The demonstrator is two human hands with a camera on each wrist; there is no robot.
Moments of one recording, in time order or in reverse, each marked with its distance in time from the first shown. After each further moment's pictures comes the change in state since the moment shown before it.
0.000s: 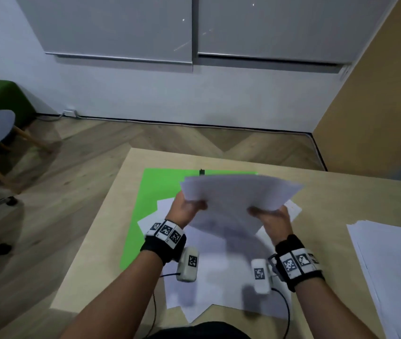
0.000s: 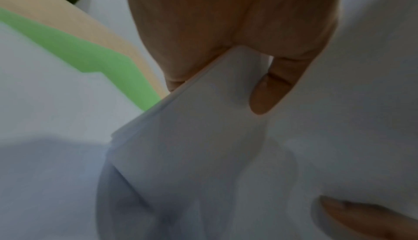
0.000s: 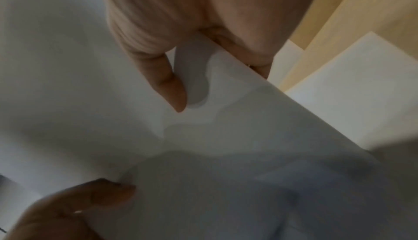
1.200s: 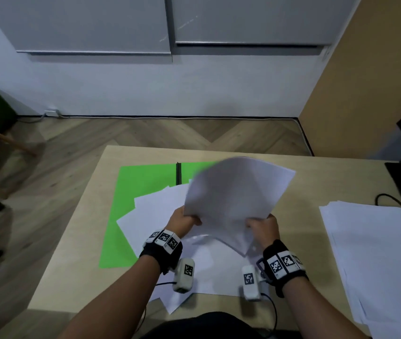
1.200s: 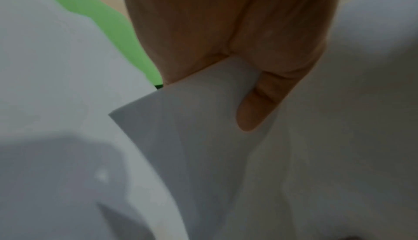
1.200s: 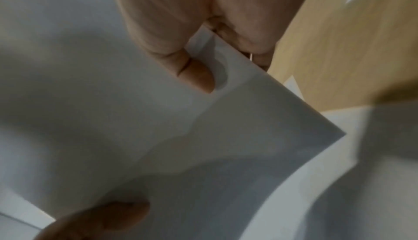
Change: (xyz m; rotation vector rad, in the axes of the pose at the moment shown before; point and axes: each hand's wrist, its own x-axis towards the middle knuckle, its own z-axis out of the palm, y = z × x) left_hand -0.014 -0.047 0.079 0.221 -0.031 -0.264; right_hand 0.010 0.071 -0.075 -0.244 0.180 0.347
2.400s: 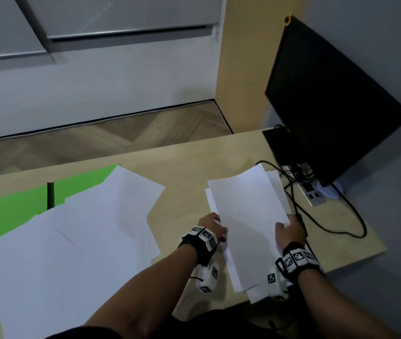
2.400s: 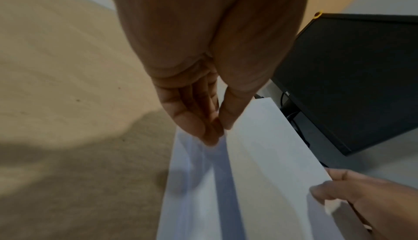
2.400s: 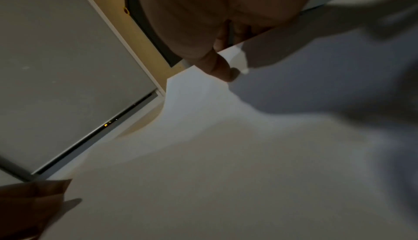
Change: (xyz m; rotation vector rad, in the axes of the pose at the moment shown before) left_hand -0.013 0.044 0.421 0.482 -0.417 -0.102; right_hand 0.112 0.161 -0.377 -0.230 0.500 0.138
